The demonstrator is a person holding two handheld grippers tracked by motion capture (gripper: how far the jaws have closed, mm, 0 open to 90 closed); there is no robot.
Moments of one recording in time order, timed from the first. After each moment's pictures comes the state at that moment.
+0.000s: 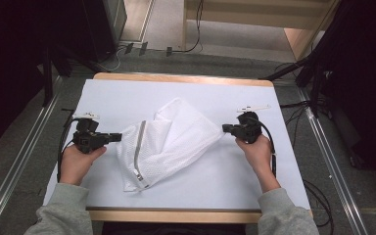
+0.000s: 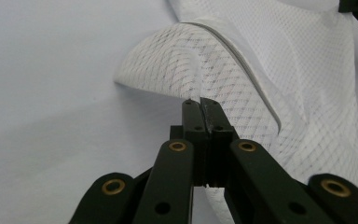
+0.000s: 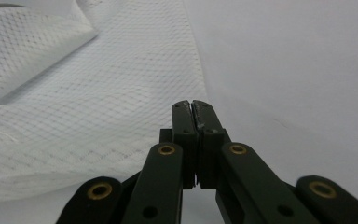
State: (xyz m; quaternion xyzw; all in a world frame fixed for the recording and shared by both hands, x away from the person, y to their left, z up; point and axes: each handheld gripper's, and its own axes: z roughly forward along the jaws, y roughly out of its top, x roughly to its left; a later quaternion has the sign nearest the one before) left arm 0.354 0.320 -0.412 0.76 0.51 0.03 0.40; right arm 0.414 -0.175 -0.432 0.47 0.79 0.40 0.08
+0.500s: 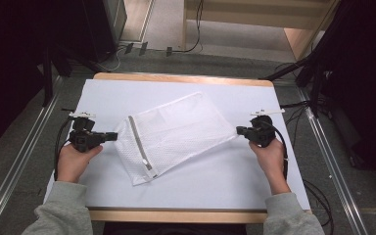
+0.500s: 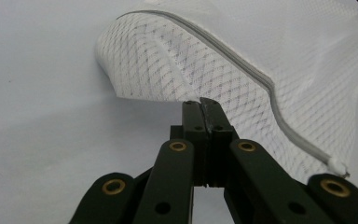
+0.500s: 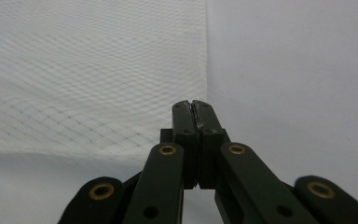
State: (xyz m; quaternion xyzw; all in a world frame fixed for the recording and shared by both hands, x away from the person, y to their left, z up) left arm 0.358 0.329 -0.416 0.76 0.52 0.04 0.39; right arm 0.400 -0.211 -0.431 0.49 0.78 0.37 0.12
